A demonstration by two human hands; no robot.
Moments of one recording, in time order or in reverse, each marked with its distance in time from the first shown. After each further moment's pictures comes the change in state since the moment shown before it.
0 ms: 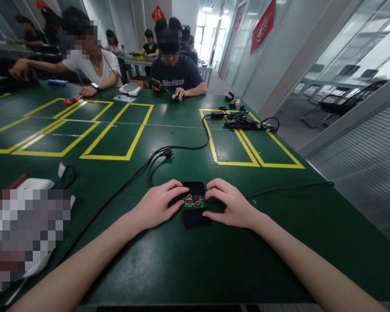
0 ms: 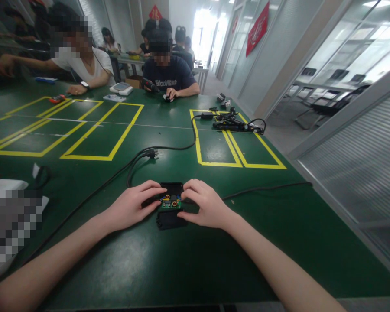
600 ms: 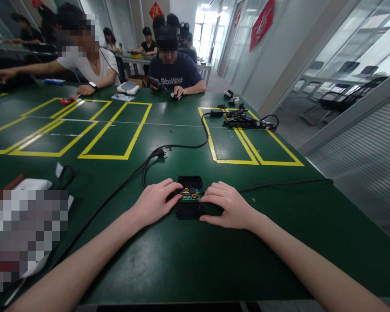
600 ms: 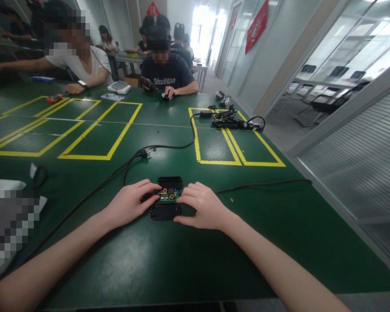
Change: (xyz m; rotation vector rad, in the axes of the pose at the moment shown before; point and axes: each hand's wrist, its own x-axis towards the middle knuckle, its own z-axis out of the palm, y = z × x) left_hand 0.005 -0.002 0.002 0.071 -0.006 -0.151; right_hand 0.003 -0.007 0.002 -0.059 -0.031 -0.079
